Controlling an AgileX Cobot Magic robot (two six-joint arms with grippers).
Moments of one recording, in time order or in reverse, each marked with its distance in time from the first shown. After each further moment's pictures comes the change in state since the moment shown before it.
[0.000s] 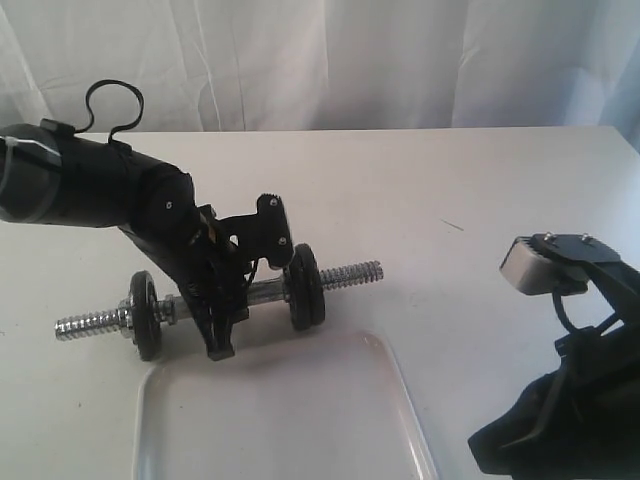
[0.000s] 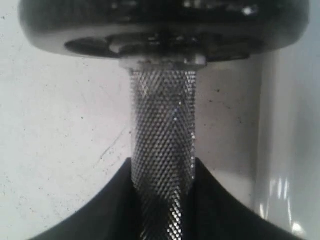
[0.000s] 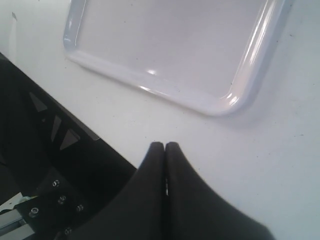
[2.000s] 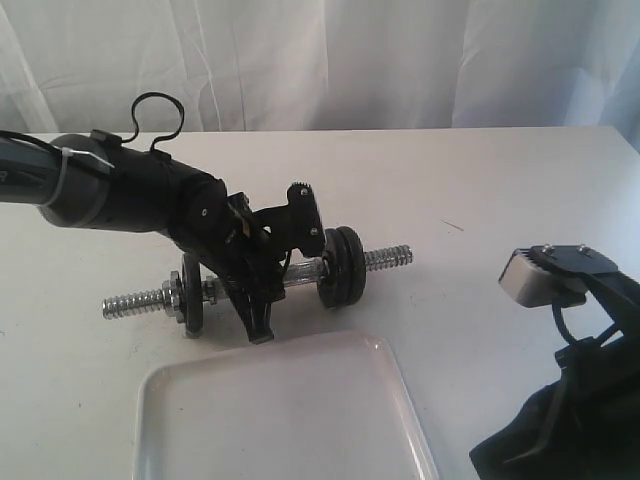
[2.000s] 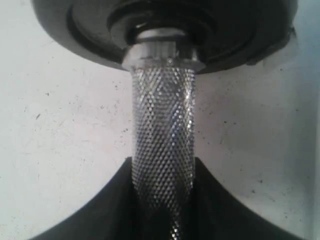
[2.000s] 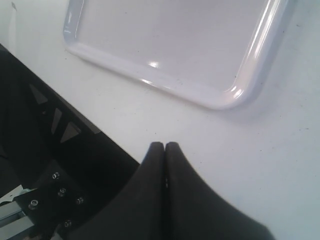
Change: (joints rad) left arm -0.037 0.090 -0.077 0.000 -0.135 -0.020; right arm 0.000 0.000 0.016 0.003 0.010 -0.016
